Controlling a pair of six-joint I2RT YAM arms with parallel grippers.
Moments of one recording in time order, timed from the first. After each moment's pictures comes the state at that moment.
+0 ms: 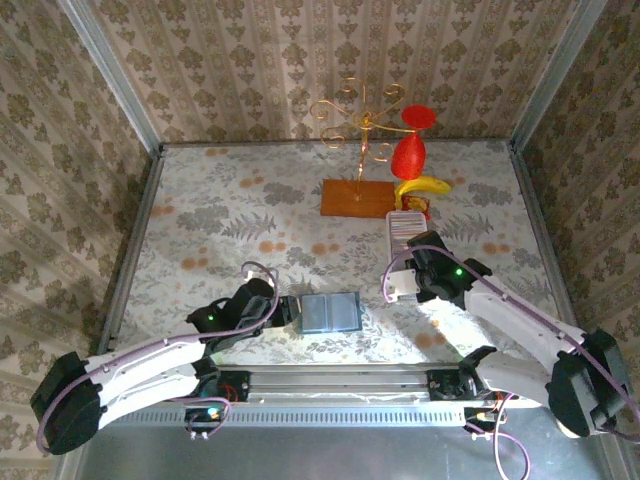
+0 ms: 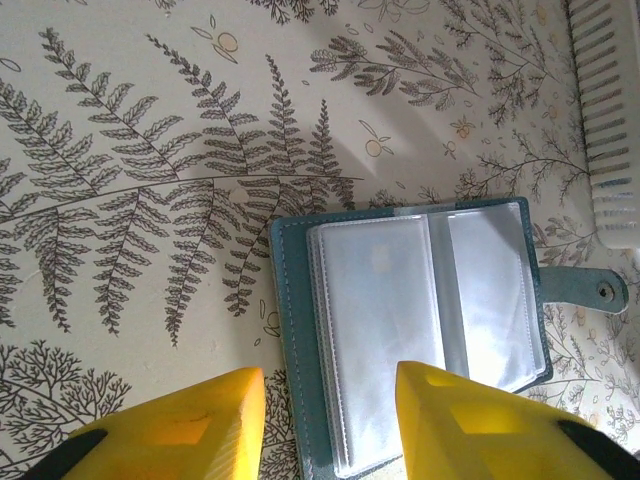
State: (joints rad) left arm -0.93 0.86 0.32 -0.23 -0.03 -0.90; right arm 0.50 1.09 0.67 -0.62 0.16 -1.33
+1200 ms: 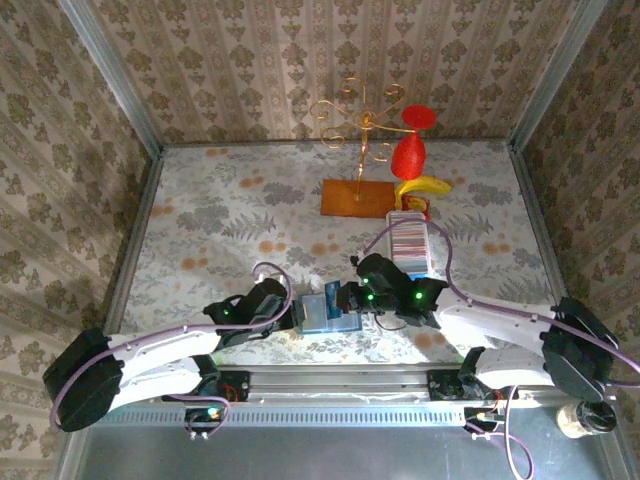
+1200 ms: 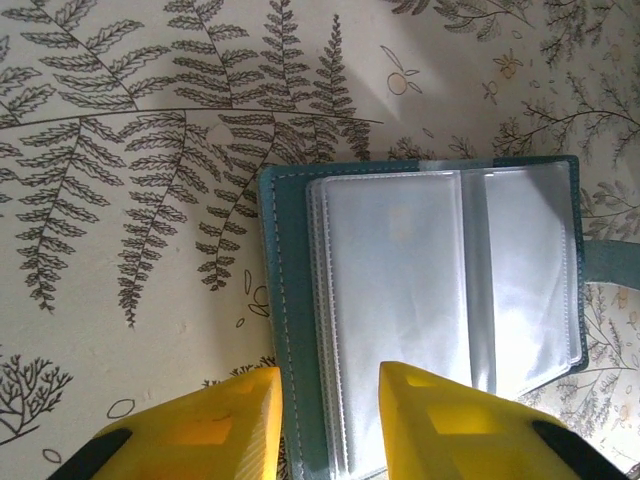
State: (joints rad) left arm -0.97 1.04 0.35 -0.18 0.00 -0.95; right arm 0.92 1.27 0.67 -0.15 -0.11 0.95
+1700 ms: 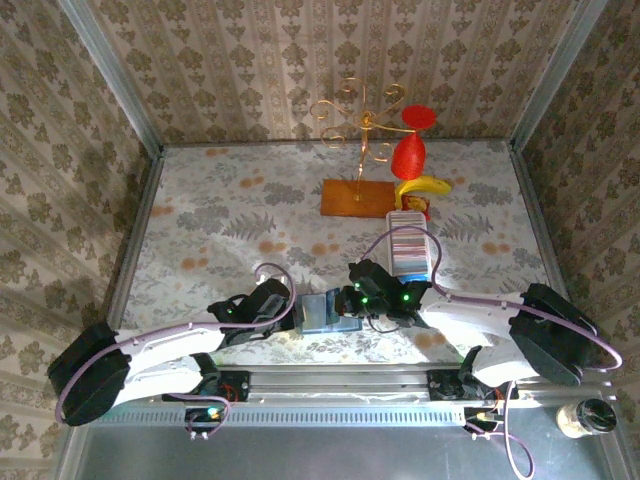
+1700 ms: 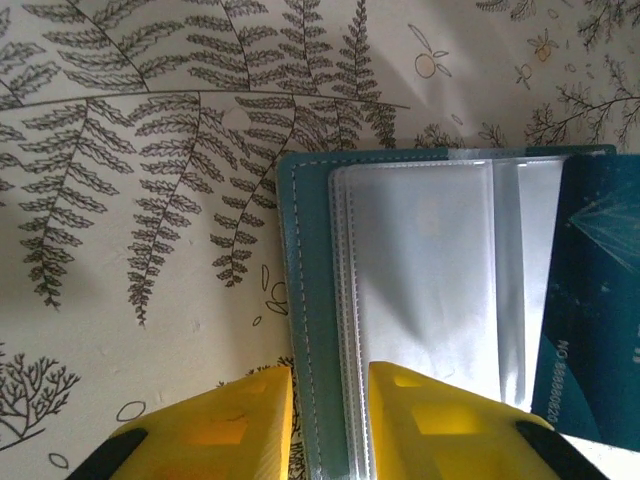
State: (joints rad) left arm -0.98 1.08 0.35 -0.17 -0.01 -0.95; right arm 0.92 1.39 0.63 -0.06 -0.11 1.01
